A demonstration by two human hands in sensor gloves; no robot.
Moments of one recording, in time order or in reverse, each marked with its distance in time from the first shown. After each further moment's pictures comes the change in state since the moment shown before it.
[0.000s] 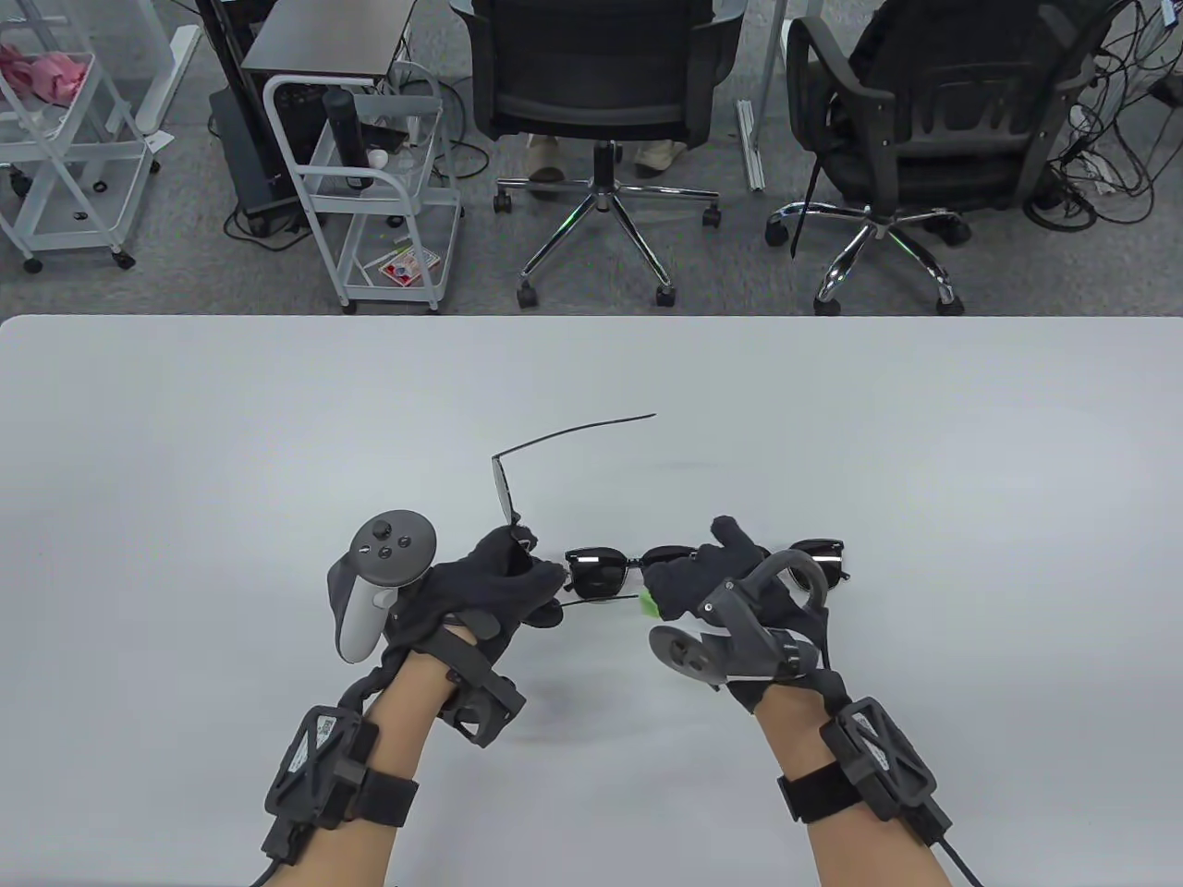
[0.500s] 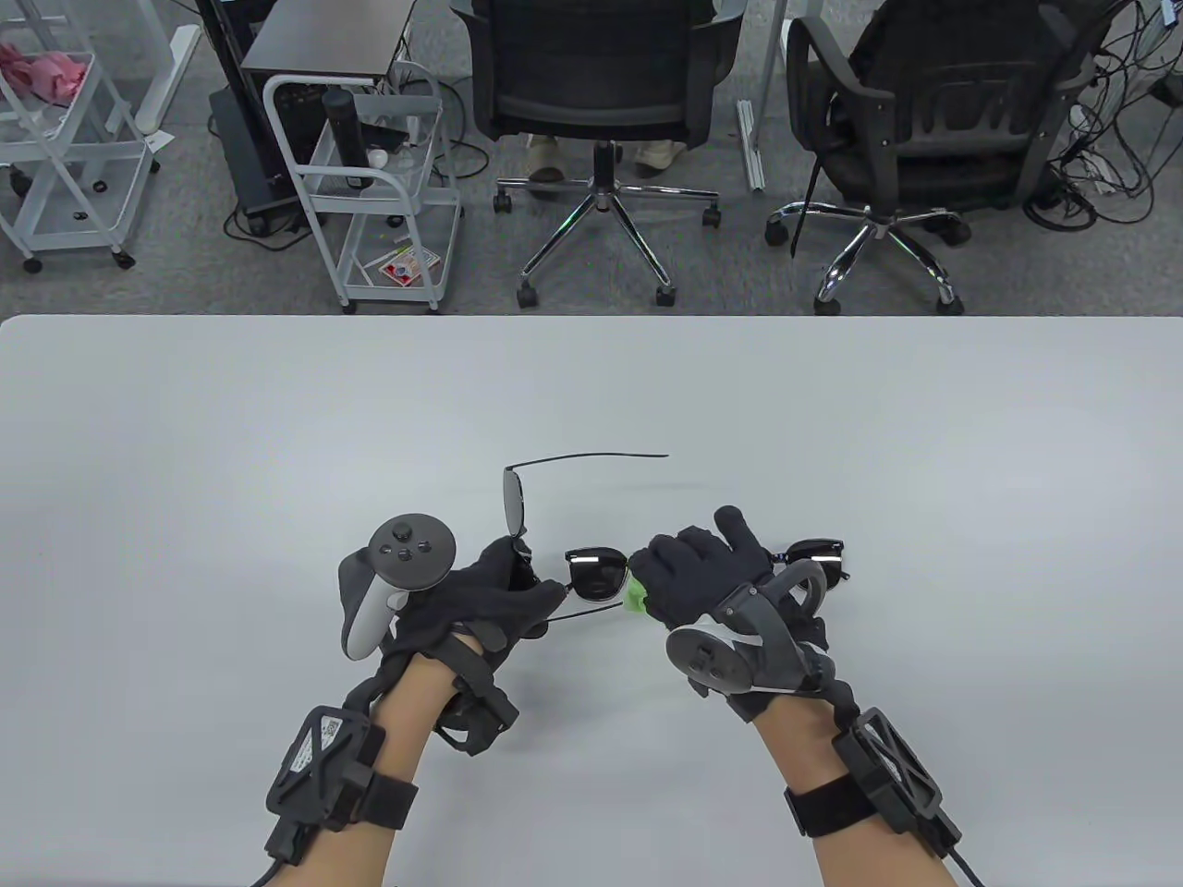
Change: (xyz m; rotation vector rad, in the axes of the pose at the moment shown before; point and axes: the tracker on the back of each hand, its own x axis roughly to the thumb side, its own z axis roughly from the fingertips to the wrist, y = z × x) left_hand -0.005 -0.006 -0.002 -0.008 0.048 -0.186; right_hand 0.010 -0.035 0.009 -0.228 0.026 -0.176
